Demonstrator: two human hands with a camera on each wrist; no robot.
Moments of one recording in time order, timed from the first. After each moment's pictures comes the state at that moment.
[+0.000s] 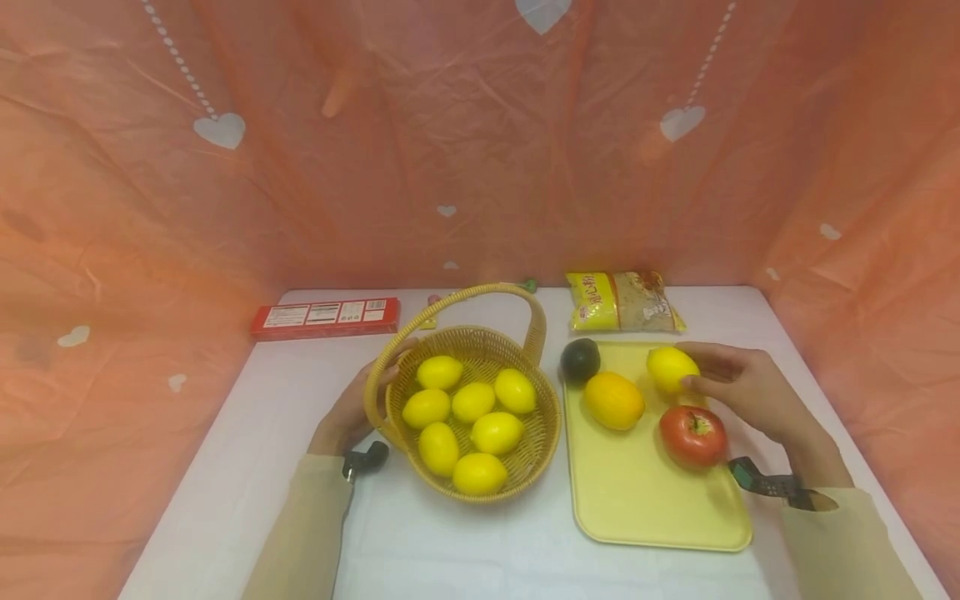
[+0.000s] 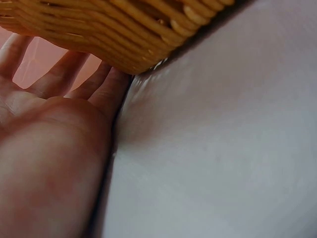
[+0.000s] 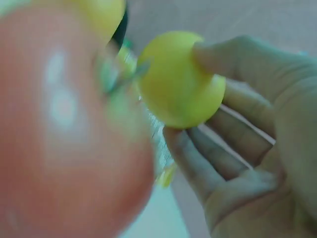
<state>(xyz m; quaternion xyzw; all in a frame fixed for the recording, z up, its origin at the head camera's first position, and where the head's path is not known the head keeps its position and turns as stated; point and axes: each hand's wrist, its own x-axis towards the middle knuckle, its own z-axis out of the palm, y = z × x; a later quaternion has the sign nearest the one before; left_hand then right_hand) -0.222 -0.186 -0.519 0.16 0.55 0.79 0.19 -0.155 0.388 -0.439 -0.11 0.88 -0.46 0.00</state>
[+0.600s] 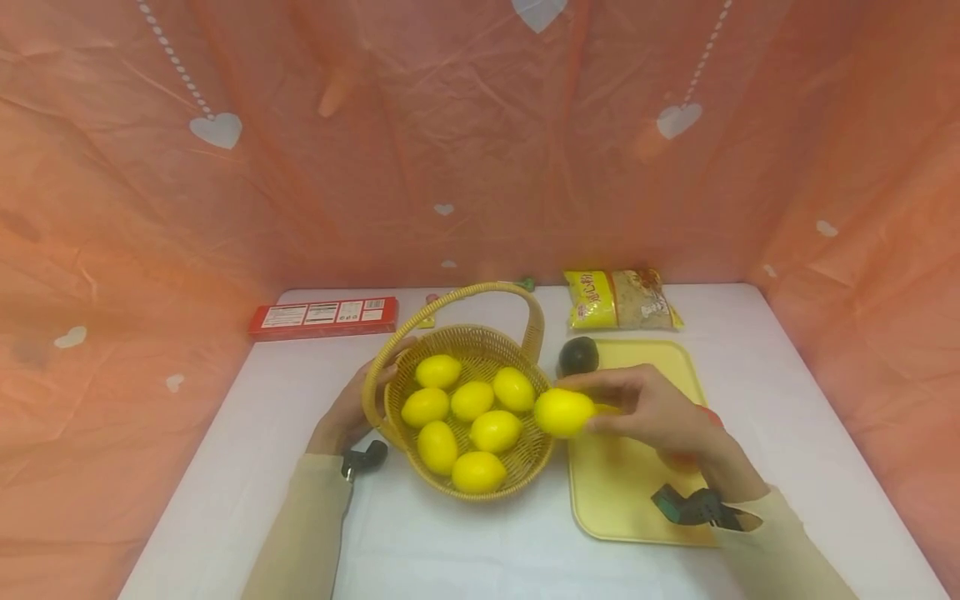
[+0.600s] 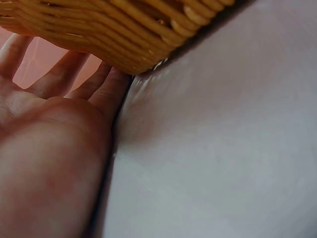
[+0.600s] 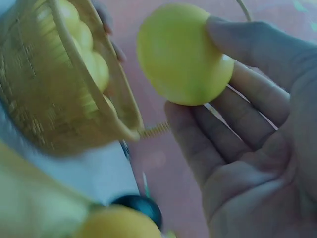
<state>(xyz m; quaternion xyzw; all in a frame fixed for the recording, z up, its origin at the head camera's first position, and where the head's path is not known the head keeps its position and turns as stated) -0.221 -0.185 -0.517 0.14 0.55 0.80 0.20 -0.142 0.271 -0.419 -0.31 0.74 -0.58 0.14</state>
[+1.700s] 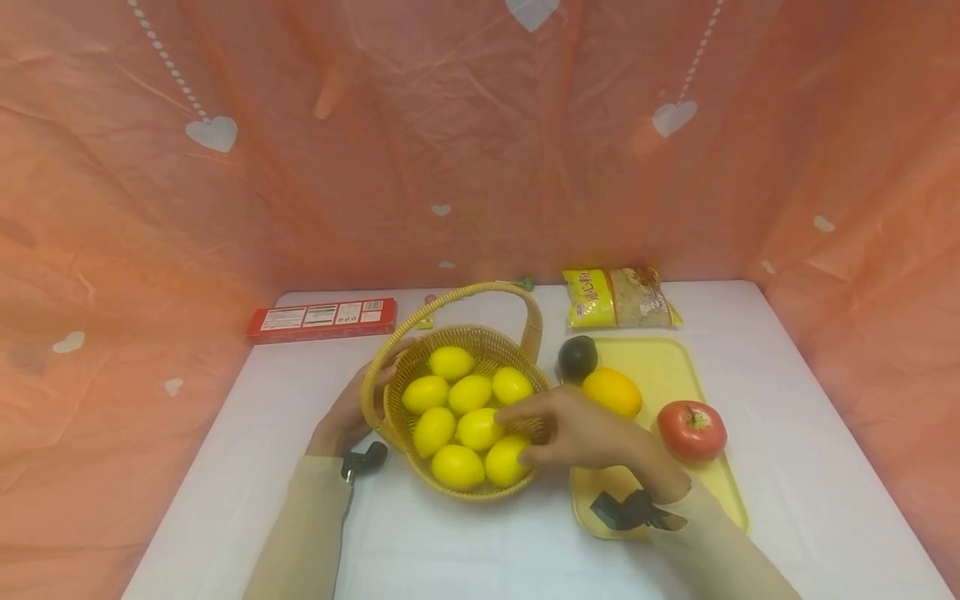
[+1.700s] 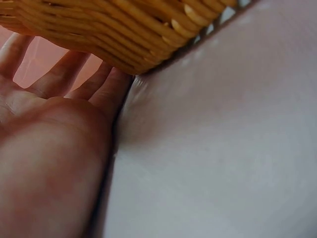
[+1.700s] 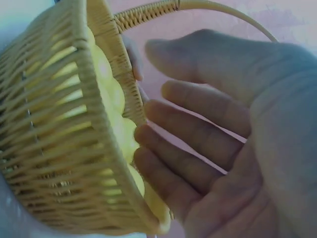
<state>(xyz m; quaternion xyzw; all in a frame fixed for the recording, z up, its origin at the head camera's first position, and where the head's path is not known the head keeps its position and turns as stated) -0.222 -0.186 -0.518 0.14 0.55 0.80 0.20 -0.144 0.197 -0.423 -0.40 0.83 -0.38 0.12</state>
